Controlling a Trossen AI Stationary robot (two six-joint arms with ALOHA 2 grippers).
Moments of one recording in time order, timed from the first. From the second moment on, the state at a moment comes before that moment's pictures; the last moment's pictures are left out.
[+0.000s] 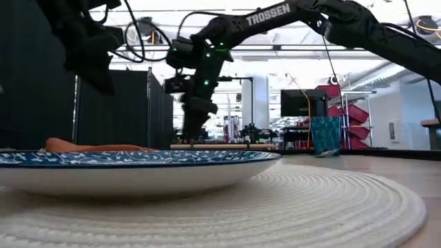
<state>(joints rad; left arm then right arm) 0.12 0.94 0.77 -0.93 -0.38 -0.54 -0.25 2.50 2.32 -0.99 0.02 -0.66</state>
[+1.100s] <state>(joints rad) -0.05 0.49 0.77 -0.85 -0.72 -0.34 0.03 2.35 2.07 -0.70 0.06 -0.53</state>
